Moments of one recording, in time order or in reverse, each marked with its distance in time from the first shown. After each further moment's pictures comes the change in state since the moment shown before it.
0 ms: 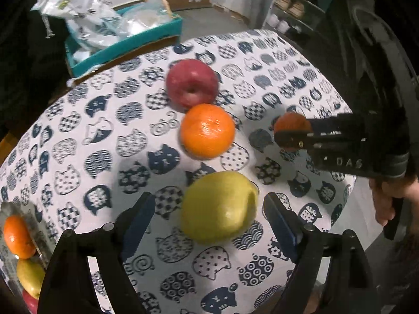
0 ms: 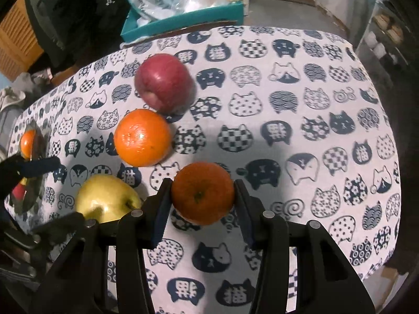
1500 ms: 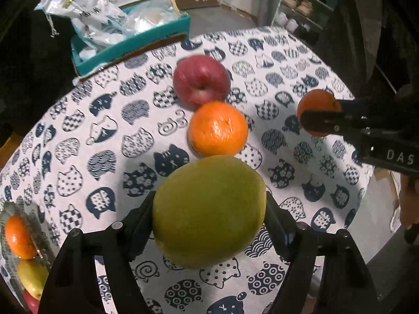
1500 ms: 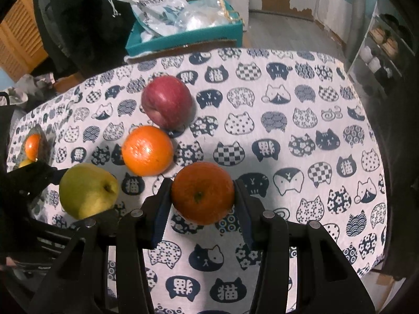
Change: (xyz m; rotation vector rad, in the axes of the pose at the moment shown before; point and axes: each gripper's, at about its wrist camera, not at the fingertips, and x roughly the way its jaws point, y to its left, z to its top) left arm 0.003 0.006 0.003 -0.029 -0.021 0.061; right arm -0.029 0.014 0.006 -0.051 -0.090 -0.019
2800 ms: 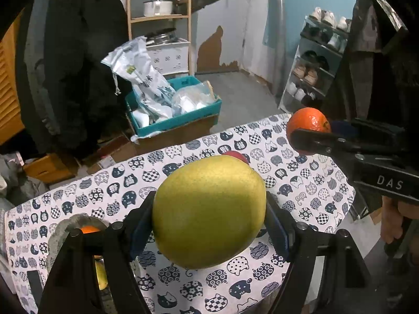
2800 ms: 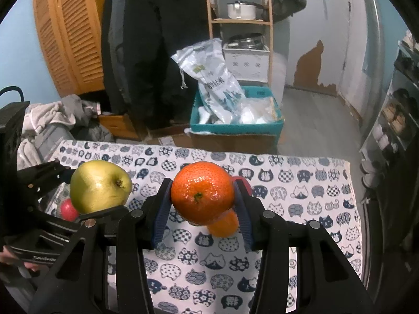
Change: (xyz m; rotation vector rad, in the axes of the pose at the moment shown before) left arm -0.166 0.043 -0.006 -0.082 -0.337 0.069; right arm -0.133 0.101 0.039 -0.188 -0.328 0.093
